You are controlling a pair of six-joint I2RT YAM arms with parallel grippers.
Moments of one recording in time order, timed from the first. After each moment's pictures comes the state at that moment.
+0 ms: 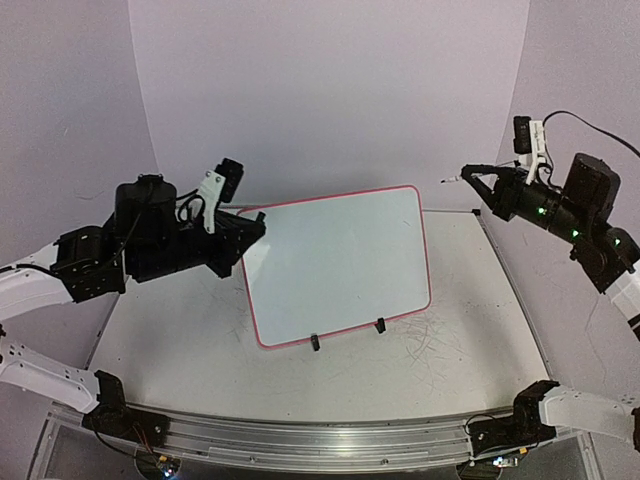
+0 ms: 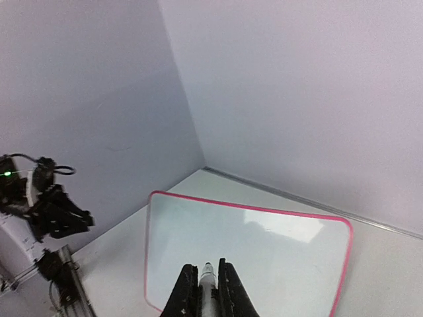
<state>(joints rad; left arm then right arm) -1.09 1.08 1.09 -0.29 -0.24 -0.16 0.36 0.91 1.11 -0.21 -0.44 0.23</state>
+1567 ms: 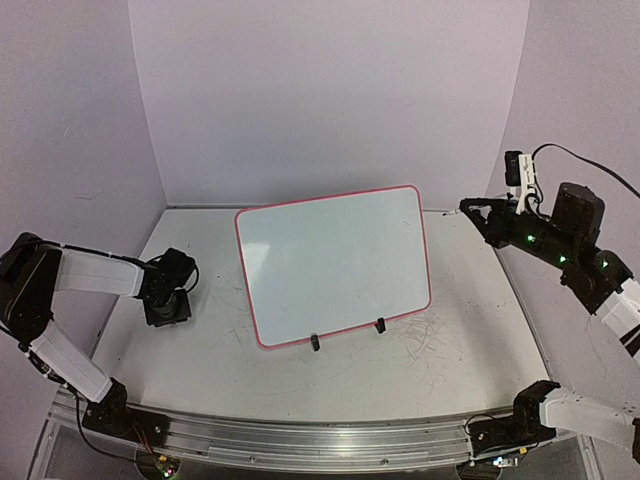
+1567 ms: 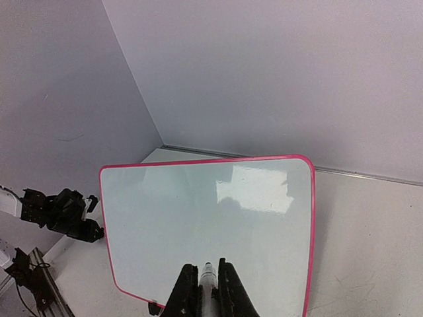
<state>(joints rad) -0.41 1.51 0.69 -0.43 -0.40 -0.73 0.36 0.83 0.92 -0.21 -0.32 0.25</state>
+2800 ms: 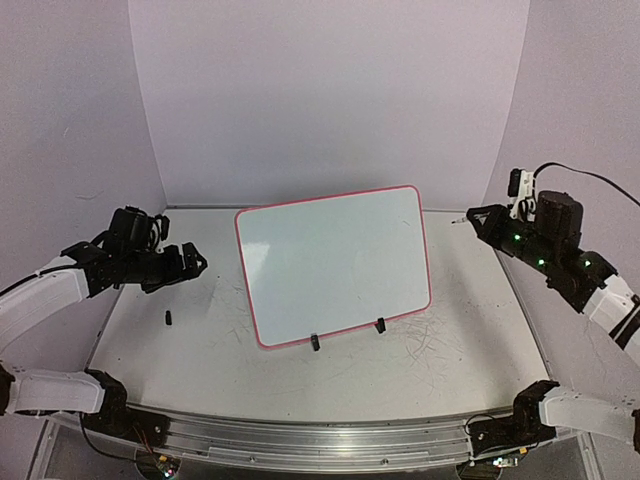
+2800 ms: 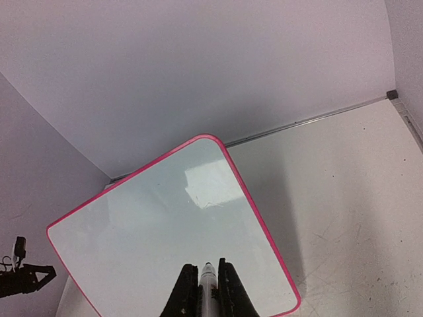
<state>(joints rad) -0.40 1.05 0.78 -0.47 0.02 -0.57 0.37 0.88 0.86 -0.21 0.00 0.56</state>
